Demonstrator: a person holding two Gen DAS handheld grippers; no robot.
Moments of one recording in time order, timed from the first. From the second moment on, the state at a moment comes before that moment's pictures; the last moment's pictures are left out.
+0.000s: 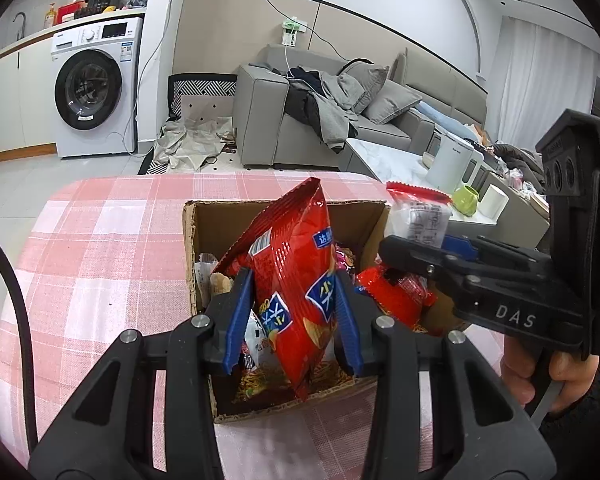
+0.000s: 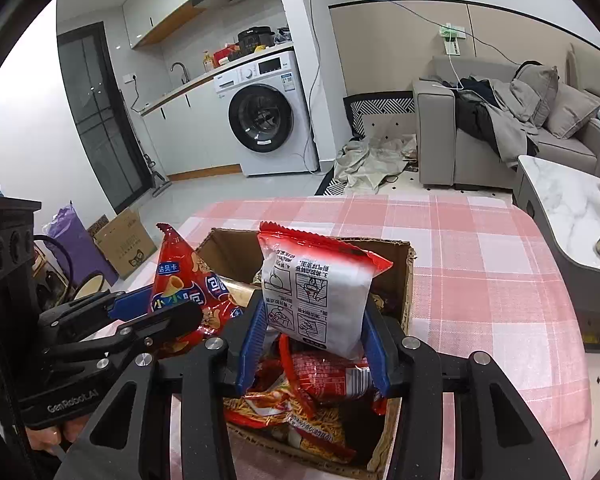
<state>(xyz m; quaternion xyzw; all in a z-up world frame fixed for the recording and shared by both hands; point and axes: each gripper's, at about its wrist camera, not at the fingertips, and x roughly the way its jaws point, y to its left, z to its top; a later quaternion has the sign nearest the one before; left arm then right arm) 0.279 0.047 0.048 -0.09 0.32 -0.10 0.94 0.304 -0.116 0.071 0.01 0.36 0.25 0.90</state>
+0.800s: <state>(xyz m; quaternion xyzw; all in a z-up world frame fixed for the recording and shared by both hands) 0.307 0.034 0.030 -0.08 0.34 -0.11 0.93 0.298 -0.141 0.074 0.00 0.35 0.23 0.91</state>
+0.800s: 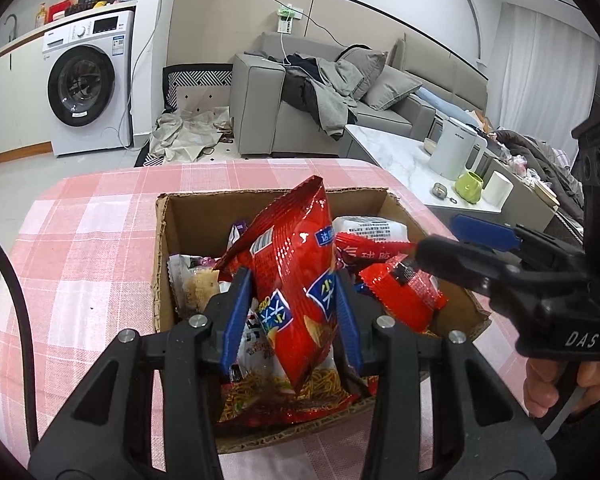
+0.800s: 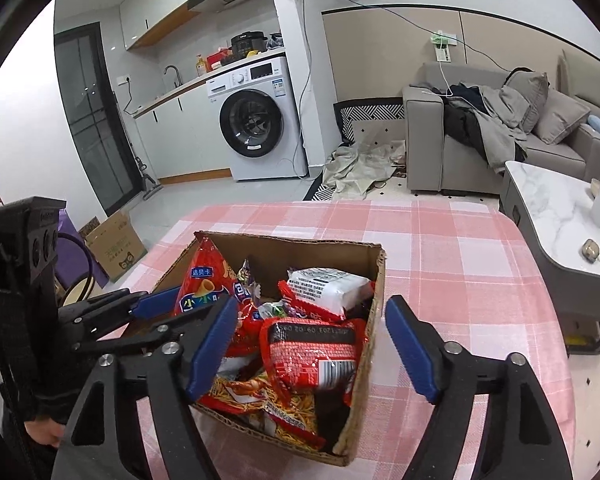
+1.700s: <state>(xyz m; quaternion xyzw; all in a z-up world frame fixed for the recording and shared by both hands) 0.195 0.051 0.055 -0.04 0.25 -0.05 0.97 0.225 -0.148 0.057 0.01 0.30 0.30 0.91</state>
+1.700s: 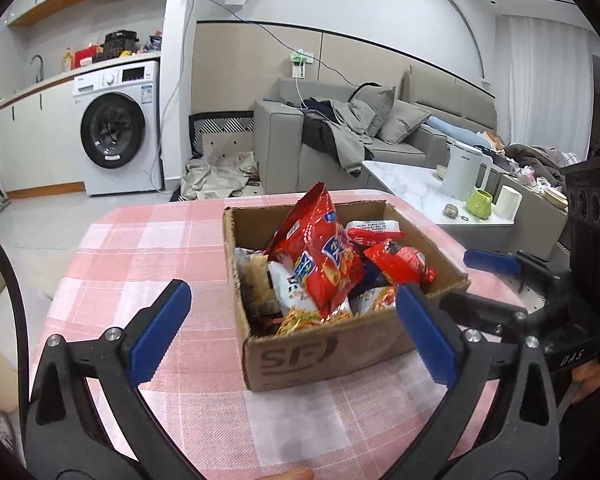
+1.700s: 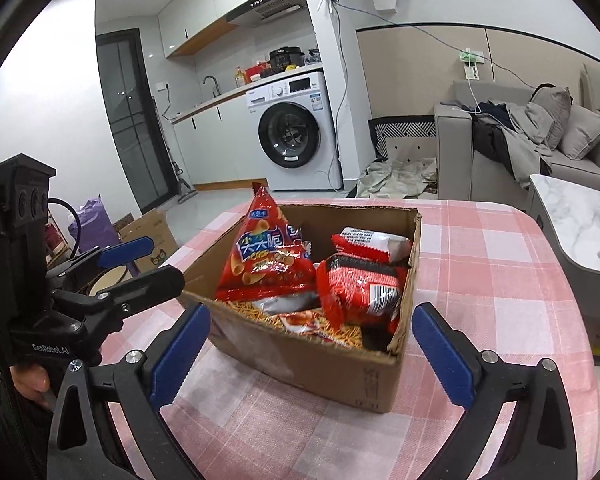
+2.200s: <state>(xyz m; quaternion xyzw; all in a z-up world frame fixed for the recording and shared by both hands) 0.154 0.055 0.034 -0.03 0.23 -0.04 0.97 0.193 -0.168 0.044 0.03 0.25 0.31 0.92</state>
